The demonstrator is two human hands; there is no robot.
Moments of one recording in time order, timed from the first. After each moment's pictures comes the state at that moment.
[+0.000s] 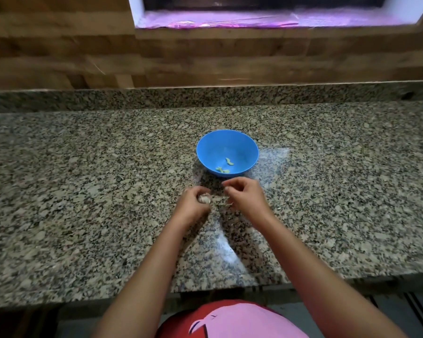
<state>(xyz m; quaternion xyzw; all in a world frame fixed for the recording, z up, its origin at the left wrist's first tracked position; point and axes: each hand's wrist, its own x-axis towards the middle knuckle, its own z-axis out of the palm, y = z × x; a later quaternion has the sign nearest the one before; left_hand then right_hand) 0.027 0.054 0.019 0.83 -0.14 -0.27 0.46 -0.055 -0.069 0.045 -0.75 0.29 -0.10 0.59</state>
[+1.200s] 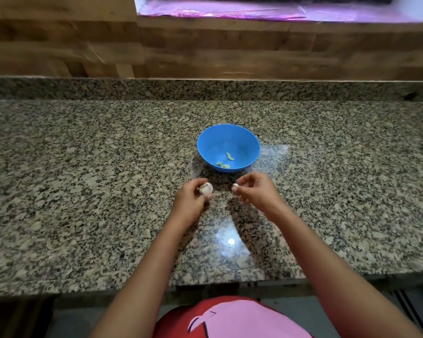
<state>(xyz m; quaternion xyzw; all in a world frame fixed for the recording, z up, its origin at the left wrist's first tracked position) 0.013 0.059 0.023 0.83 -0.16 -0.17 0.51 -0.066 -0.092 0.054 -0.76 0.30 -0.05 0.58</state>
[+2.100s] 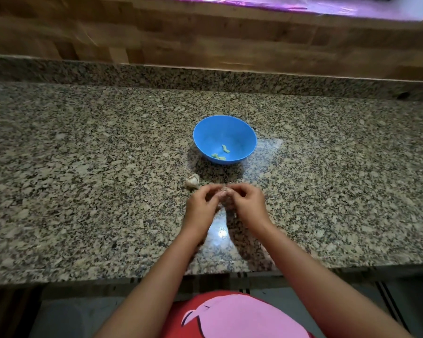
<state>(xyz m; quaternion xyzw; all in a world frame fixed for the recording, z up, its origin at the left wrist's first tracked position) -0.027 0.041 0.000 0.77 -0.17 -0.16 0.59 -0.082 -0.067 0.014 -0.76 0.30 -0.12 0.57</state>
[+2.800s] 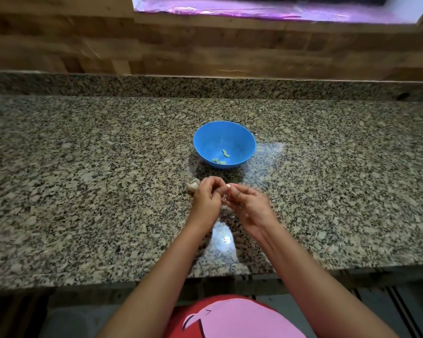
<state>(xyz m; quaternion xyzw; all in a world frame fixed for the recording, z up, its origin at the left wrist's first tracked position) -0.023 0.029 0.020 0.74 -0.20 -0.14 0.62 -0.085 -0.056 0.044 -0.39 0.33 -0.13 0.85</state>
